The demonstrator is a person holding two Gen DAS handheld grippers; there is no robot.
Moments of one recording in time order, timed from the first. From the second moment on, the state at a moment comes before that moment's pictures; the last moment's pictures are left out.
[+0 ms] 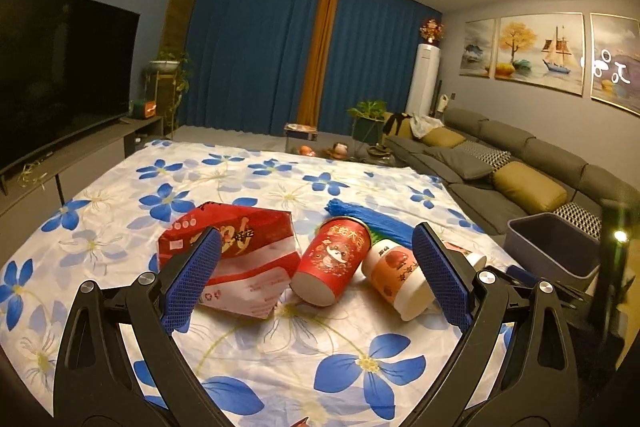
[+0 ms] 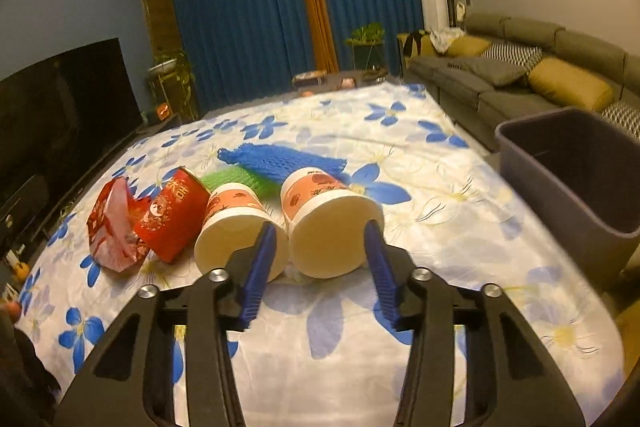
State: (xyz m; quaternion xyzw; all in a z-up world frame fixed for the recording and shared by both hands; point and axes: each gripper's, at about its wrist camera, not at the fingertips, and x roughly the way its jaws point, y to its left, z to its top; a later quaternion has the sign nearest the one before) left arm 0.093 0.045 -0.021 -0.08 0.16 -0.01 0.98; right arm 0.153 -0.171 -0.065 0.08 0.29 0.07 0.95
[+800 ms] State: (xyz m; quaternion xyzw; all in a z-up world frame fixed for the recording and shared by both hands) left arm 0.131 -0.006 -0.051 -0.04 0.23 -0.10 0.97; right arm 0.170 -0.180 -0.068 0.10 0.29 0.08 0.95
